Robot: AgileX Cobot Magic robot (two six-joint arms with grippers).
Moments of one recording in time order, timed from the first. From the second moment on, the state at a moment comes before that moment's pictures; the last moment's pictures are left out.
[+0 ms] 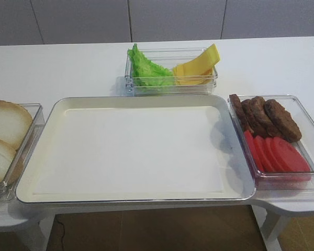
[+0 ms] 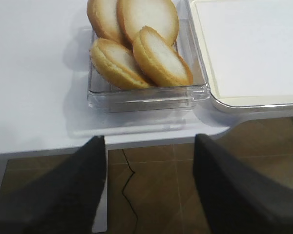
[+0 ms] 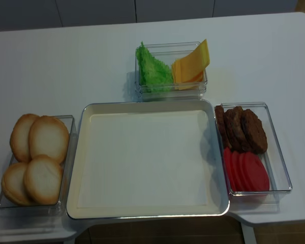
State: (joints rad) left arm -0.03 -0.02 -0.49 0.04 1.19 -0.06; right arm 0.08 -0.02 -0.48 0.09 1.14 0.00
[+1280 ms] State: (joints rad) left arm -0.03 0.68 -0.68 0.05 0.92 -0.17; right arm 0.08 -0.02 -0.48 0.09 1.14 0.00
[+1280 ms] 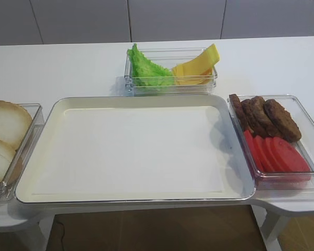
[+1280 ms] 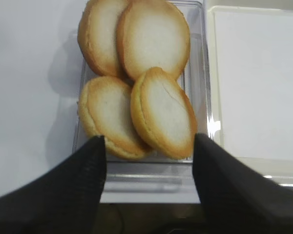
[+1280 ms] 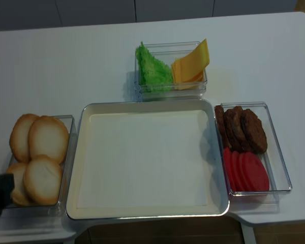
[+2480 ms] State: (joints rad) left arm 0.15 1.50 -1.15 0.08 1.07 0.14; right arm 0.08 -0.02 -0.48 0.09 1.14 0.00
